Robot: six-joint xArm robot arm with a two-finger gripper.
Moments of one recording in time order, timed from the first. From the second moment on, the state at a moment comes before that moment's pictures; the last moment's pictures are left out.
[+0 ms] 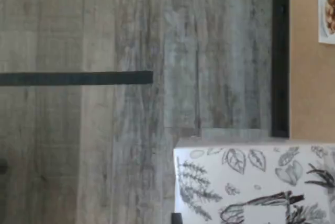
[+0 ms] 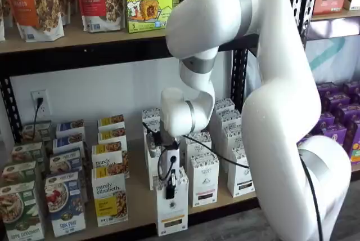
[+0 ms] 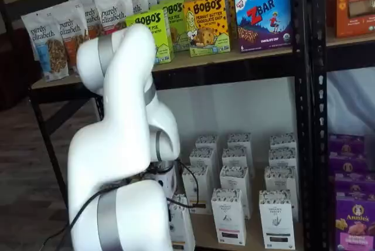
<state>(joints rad) 0.38 0.66 -1.00 0.23 0.36 -1.40</state>
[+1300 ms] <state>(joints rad) 0.43 0.15 -0.66 0.13 0.53 -1.25</state>
